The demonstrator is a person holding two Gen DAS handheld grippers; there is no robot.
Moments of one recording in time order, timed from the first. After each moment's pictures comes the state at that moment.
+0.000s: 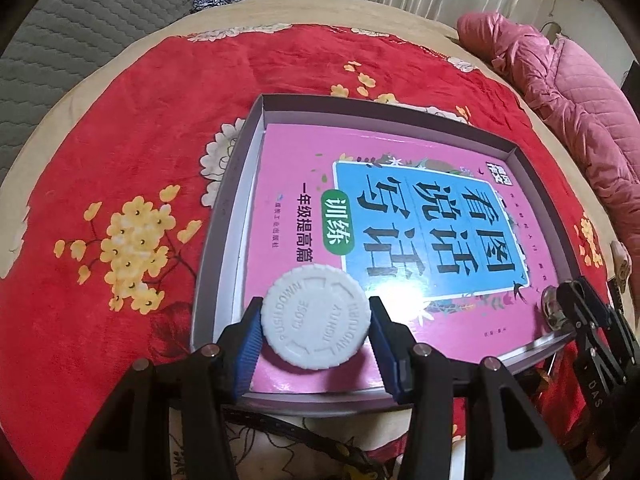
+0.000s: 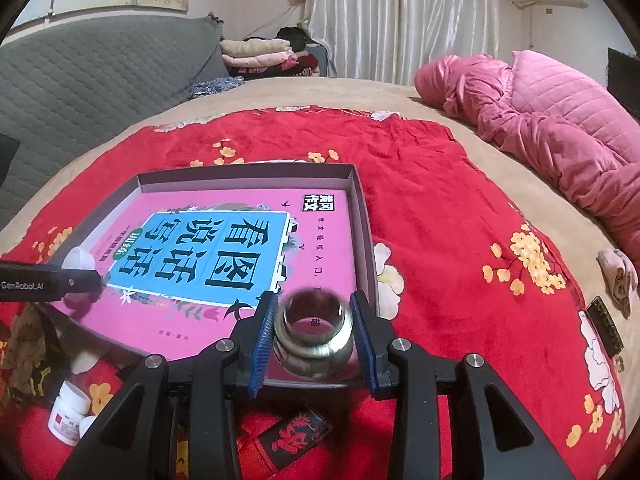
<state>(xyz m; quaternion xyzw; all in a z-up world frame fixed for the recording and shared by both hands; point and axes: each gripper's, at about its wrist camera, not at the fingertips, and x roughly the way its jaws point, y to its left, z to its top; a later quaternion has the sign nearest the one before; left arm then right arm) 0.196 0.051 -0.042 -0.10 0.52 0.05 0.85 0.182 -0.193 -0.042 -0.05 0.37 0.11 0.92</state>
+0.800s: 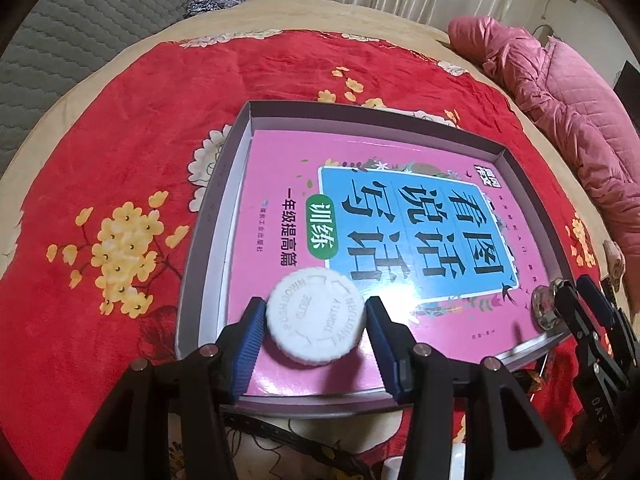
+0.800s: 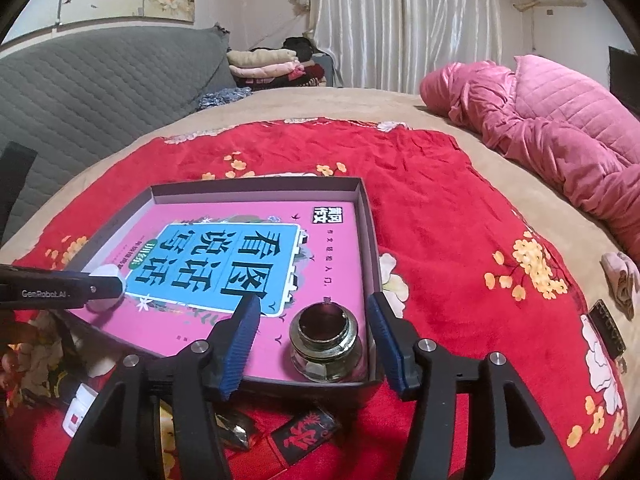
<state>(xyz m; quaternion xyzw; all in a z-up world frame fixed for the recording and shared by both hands) 0.195 0.046 -0.040 -0.10 0.51 0.04 0.85 0.173 -0.192 -0.030 -0.04 0.35 0.13 0.93</state>
